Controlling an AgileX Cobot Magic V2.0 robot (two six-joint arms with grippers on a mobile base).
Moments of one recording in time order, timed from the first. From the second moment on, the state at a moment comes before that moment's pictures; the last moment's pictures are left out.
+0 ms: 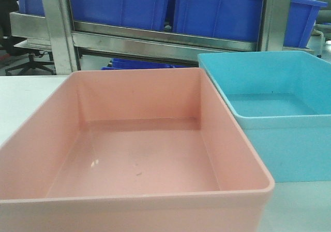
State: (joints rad) left arm -0.39 0.49 -0.59 0.04 0.20 -0.06; right arm -0.03 1.47 -1.25 0.07 0.90 -0.07
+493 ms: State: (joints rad) left arm -0.39 0.49 -0.59 0.02 0.20 -0.06; right arm -0.12 1.88 -1.61 0.14 1.02 -0.19
